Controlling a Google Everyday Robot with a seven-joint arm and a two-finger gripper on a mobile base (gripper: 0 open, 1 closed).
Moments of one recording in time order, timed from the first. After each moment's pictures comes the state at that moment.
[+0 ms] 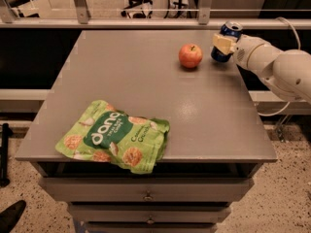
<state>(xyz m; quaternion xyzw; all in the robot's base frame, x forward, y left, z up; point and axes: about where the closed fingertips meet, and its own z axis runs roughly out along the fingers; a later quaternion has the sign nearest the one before) 0.764 -0.255 0.907 -0.09 0.73 0.15 0.67</state>
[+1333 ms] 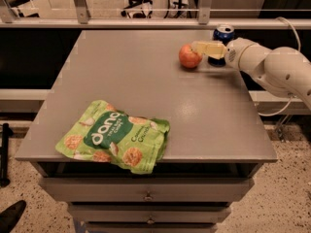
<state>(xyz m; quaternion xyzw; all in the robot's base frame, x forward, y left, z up) 0.778 -0.230 0.888 -0.10 0.74 0.19 0.63</state>
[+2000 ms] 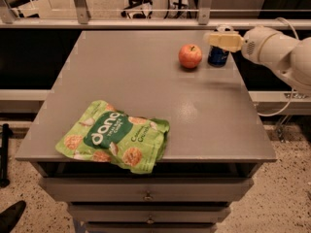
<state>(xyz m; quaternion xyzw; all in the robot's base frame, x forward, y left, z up) 0.729 -0.247 0.945 -0.12 0.73 0.15 0.65</state>
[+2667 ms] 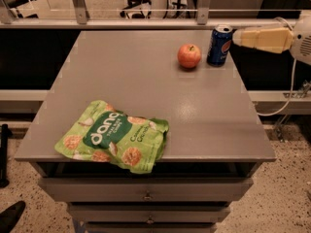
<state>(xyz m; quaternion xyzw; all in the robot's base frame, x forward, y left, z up) 0.593 -0.268 1.022 -0.17 0.74 0.11 0.64</state>
